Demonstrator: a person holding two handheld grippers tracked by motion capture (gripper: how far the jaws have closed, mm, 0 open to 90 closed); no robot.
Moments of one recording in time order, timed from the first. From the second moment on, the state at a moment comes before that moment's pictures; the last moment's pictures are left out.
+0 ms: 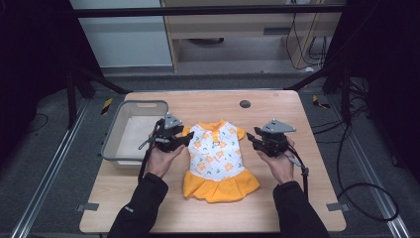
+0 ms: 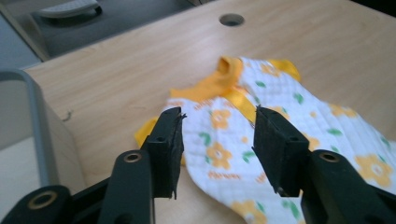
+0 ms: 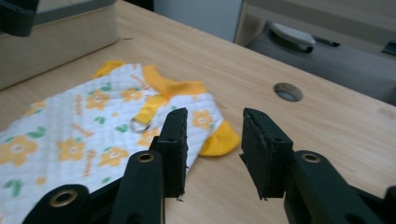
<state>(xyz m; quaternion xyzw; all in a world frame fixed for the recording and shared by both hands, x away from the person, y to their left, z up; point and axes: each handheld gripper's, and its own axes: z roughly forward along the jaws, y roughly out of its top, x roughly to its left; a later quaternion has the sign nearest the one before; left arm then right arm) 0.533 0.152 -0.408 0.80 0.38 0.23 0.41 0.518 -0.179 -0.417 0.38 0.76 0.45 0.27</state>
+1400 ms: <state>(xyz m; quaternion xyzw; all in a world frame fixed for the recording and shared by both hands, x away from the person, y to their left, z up) 0.481 0.156 -0.462 0.83 0.36 0.18 0.39 0.456 -0.171 -0.476 0.39 0.79 0.45 0.17</state>
